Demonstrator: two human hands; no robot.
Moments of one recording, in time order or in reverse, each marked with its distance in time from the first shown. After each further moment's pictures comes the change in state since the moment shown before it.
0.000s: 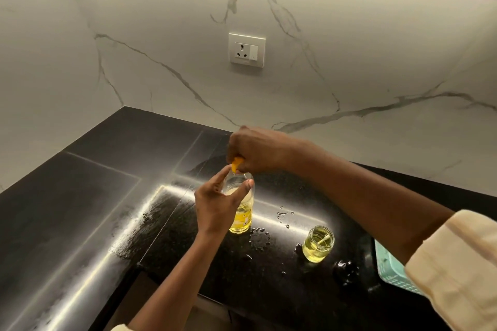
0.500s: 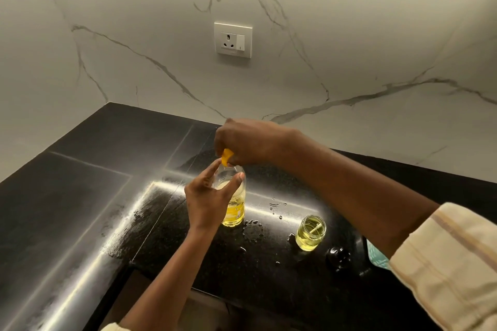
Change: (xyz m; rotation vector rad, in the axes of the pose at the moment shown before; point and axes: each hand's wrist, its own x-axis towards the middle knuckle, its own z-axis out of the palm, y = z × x) left_hand 0.001 -0.006 0.002 -0.042 -0.022 -0.012; right_hand 0.002 -0.002 -0.001 -0.098 -0.015 -0.029
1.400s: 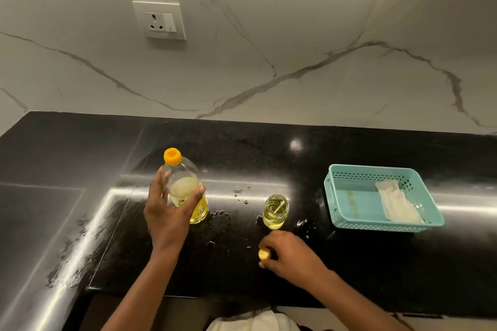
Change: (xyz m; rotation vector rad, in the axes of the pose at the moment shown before) left_hand -0.020 -0.040 0.010 0.068 -0.054 -0.039; right_hand -0.207 -0.044 0.261 0.630 0.029 0.710
